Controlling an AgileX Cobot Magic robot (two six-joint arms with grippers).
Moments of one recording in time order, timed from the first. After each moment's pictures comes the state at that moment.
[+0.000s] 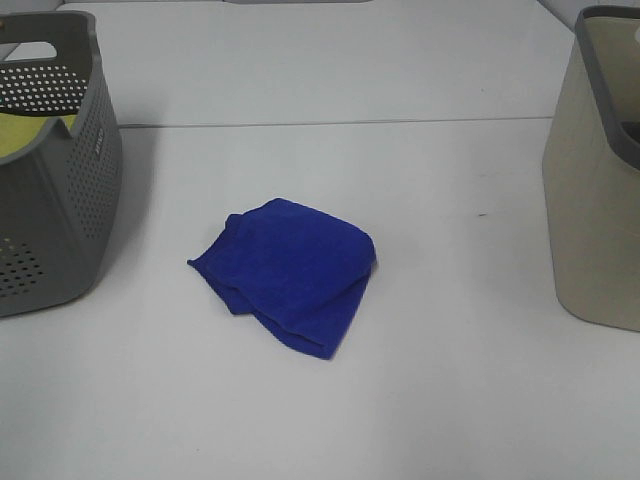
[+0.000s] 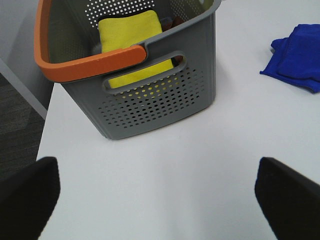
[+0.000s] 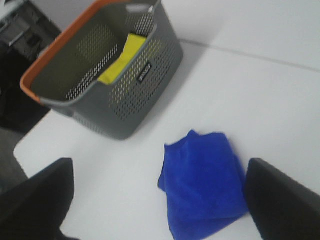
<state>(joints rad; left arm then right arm) 0.01 -0.01 -0.50 0.00 1.04 0.26 0.15 1.45 -1.34 0.87 0.98 -0.70</state>
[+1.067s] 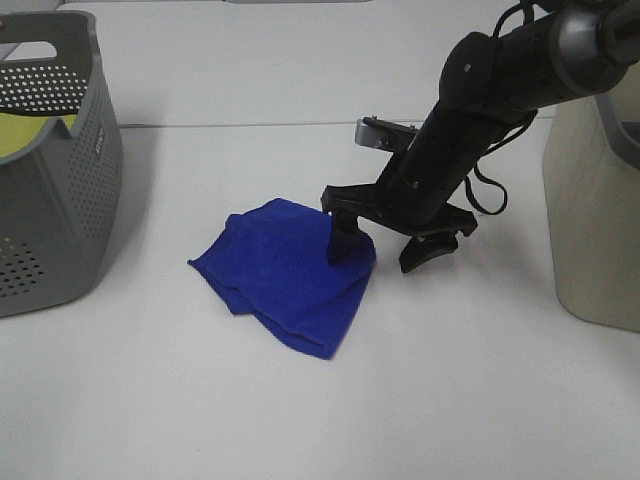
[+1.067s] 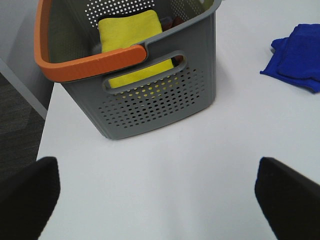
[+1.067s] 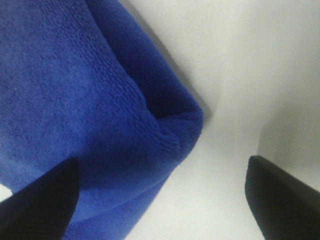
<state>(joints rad) 0.01 -0.01 -0.50 0.00 1.04 0.26 0.46 2.12 -1.35 0.38 0.66 -0.01</state>
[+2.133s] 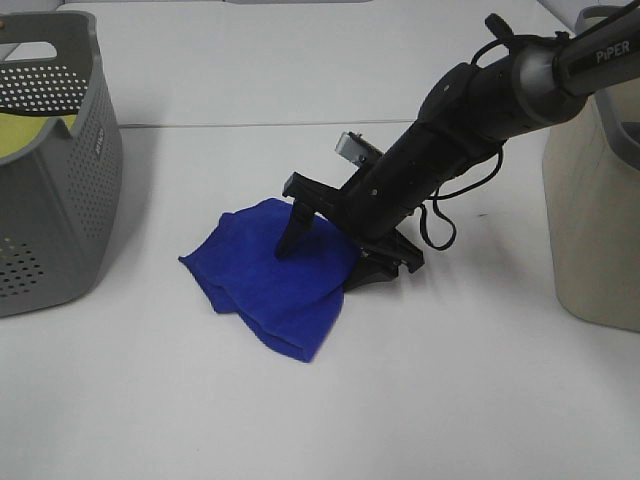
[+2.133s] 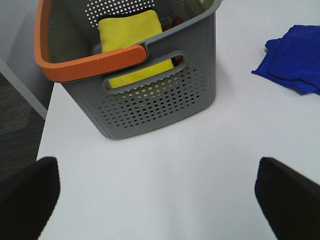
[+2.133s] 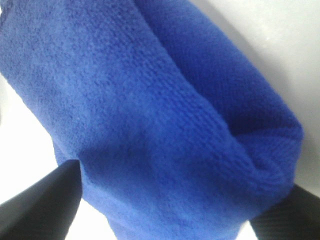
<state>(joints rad) 0.01 -0.01 -0.50 0.00 1.04 0.26 0.48 2.22 -1.37 0.80 0.66 -0.06</state>
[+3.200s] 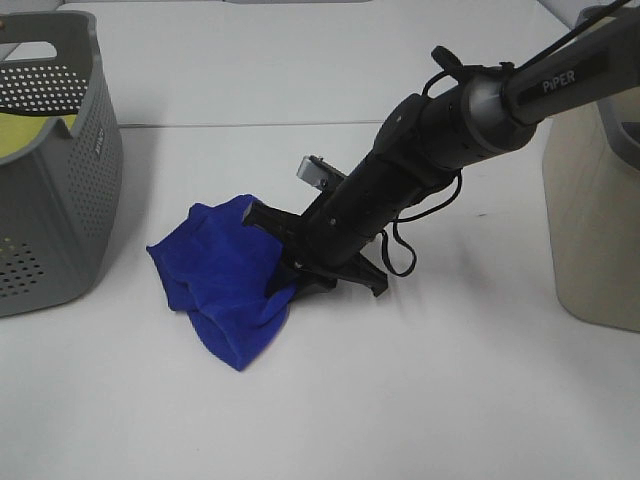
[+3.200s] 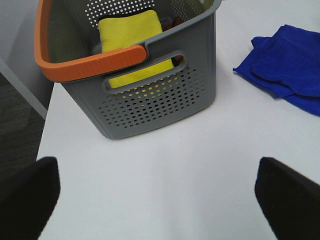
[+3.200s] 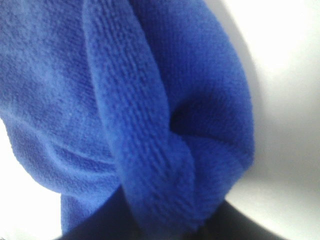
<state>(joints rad) 0.01 -0.01 -0.50 0.00 1.04 0.26 0.58 2.25 -1.36 0.83 0.57 -0.07</state>
